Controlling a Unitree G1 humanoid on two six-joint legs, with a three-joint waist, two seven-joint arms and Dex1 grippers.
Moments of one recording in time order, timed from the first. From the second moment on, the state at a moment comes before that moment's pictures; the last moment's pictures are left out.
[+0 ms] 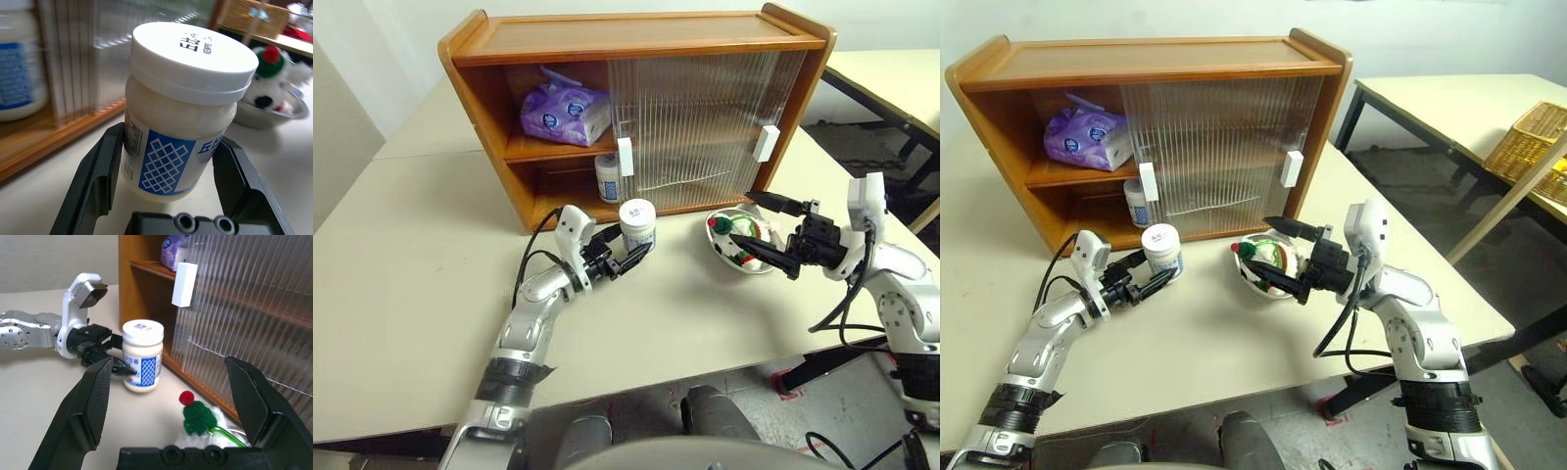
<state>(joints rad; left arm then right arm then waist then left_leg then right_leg) -0.16 0.26 -0.02 0.08 -0.25 0.13 -0.67 -0.19 -0.57 -0.12 -0.11 0.58 0.18 1.10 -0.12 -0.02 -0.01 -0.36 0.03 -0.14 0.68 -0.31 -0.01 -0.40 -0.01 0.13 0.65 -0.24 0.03</state>
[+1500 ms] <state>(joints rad) -0.32 0.25 0.16 0.28 -0.22 0.13 -0.26 -0.21 -0.55 -0.10 -0.07 0.57 0.16 1.12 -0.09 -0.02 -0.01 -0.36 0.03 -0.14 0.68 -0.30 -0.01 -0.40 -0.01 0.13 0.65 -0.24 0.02</state>
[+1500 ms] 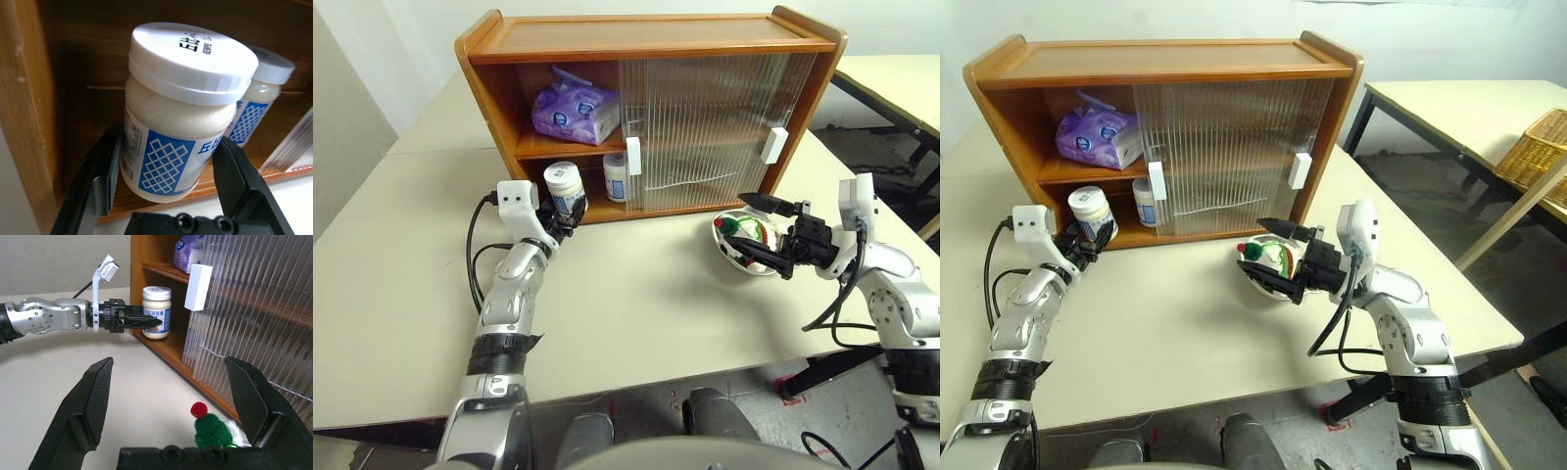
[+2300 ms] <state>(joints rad) -0.47 0.17 0.14 0.52 -0.12 0.00 -0.10 -0.21 -0.55 -0.10 -0.07 0.57 0.16 1.11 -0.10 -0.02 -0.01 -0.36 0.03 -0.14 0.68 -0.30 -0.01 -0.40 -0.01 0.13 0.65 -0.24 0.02</state>
